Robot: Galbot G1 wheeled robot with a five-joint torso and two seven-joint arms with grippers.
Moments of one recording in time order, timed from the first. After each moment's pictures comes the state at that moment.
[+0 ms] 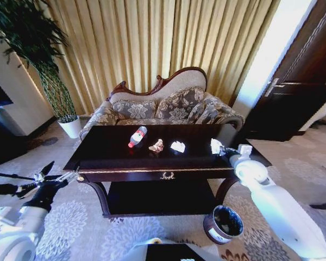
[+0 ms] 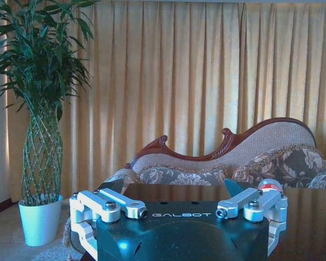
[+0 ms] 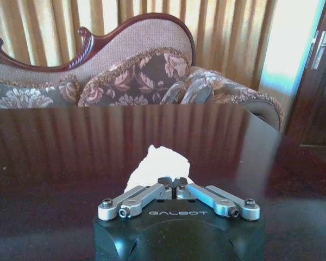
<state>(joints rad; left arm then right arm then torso) 1.87 -1.29 -1.17 -2.46 -0.65 0.24 0.12 -1.10 0.81 0.52 1.87 0.89 -0.54 0.40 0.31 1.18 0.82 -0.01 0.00</state>
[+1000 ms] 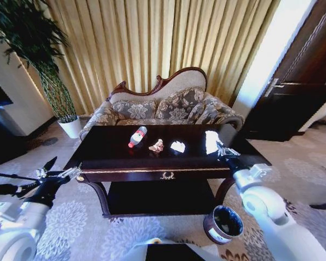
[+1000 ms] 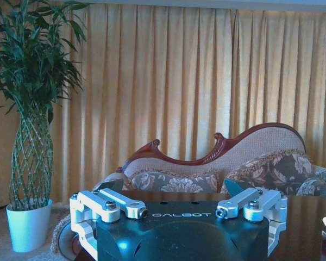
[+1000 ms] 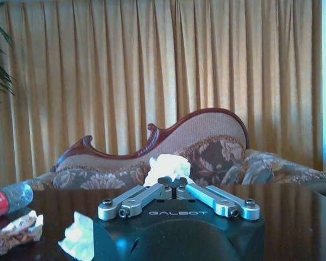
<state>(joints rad) 1.84 -1.25 -1.17 -2.50 -0.70 0.28 0.09 -1.50 0.97 0.71 2.26 0.69 -0.24 0.20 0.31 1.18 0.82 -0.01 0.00</state>
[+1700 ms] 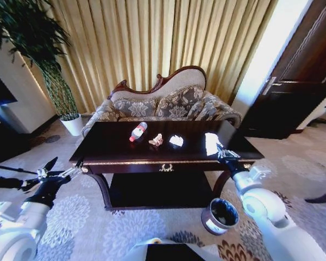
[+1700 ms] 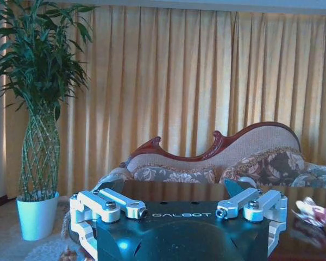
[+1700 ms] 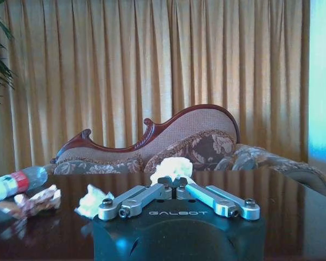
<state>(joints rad) 1.85 -1.26 -1.16 -2.50 -0.70 0.29 0.08 -1.50 0.98 0.71 2.25 0.68 -0.25 0.20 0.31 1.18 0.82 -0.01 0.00</state>
